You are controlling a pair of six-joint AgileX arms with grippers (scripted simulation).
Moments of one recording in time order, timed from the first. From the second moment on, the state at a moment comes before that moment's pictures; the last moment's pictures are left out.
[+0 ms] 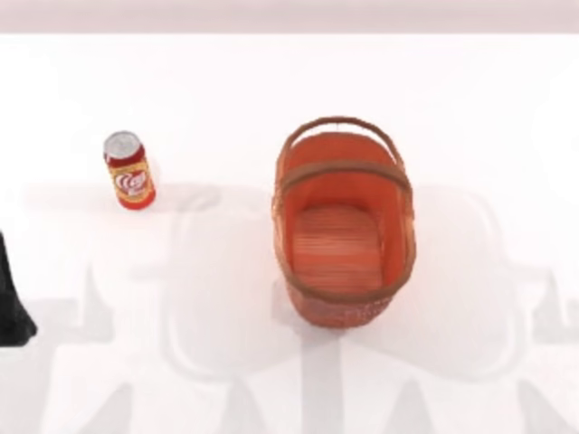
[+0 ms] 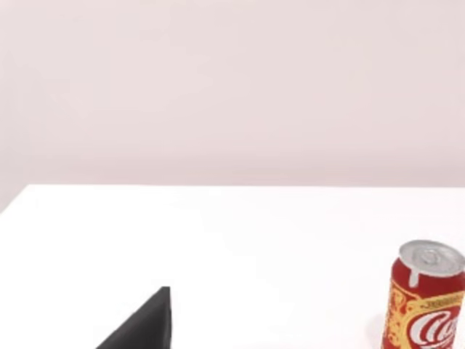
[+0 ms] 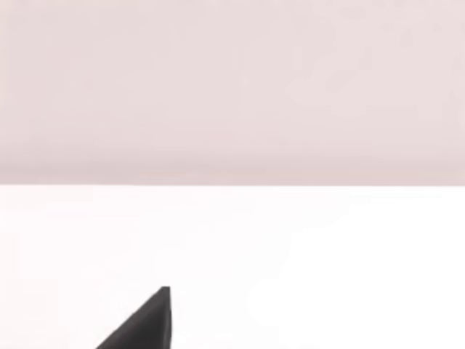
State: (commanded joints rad) left arm 0.00 0.00 0.00 0.00 0.00 0.00; right arm 0.00 0.00 0.00 0.00 0.00 0.00
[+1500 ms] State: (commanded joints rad) left arm -0.20 1.86 1.61 -1.21 0.04 0.50; right arm 0.00 0.00 0.00 0.00 0.00 0.00
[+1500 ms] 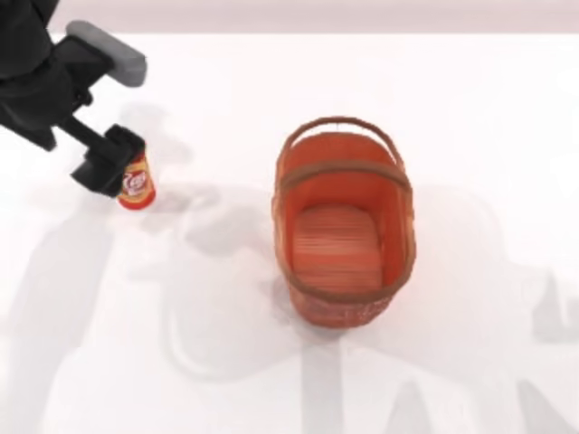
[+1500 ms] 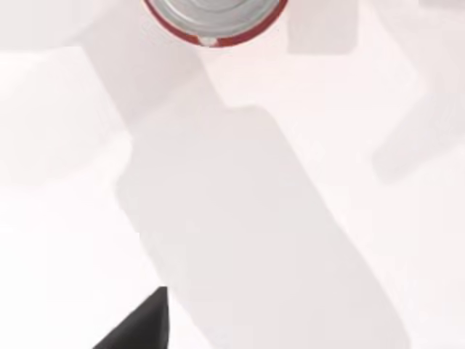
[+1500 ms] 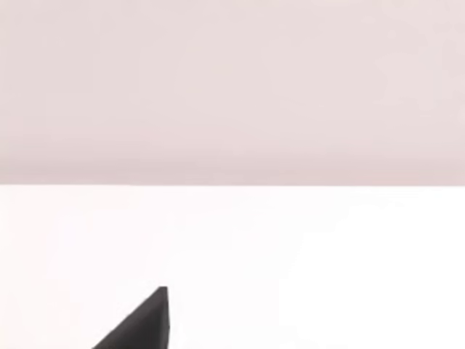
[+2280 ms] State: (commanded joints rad) left arm -0.19 2.34 2.13 -1.36 0.00 0.63; right arm 0.00 0.00 0.00 0.00 0.00 0.00
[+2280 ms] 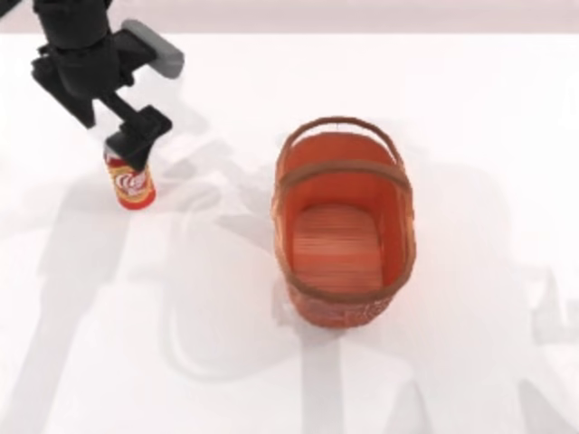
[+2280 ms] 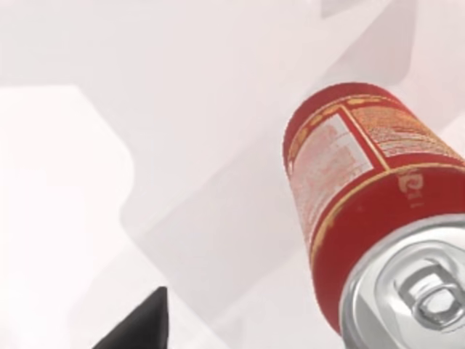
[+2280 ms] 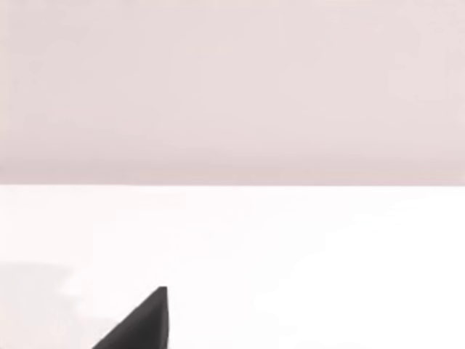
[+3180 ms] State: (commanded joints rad) left arm -0.19 2.35 1.96 -1.18 0.00 0.63; right arm 0.00 0.00 0.00 0.00 0.00 0.00
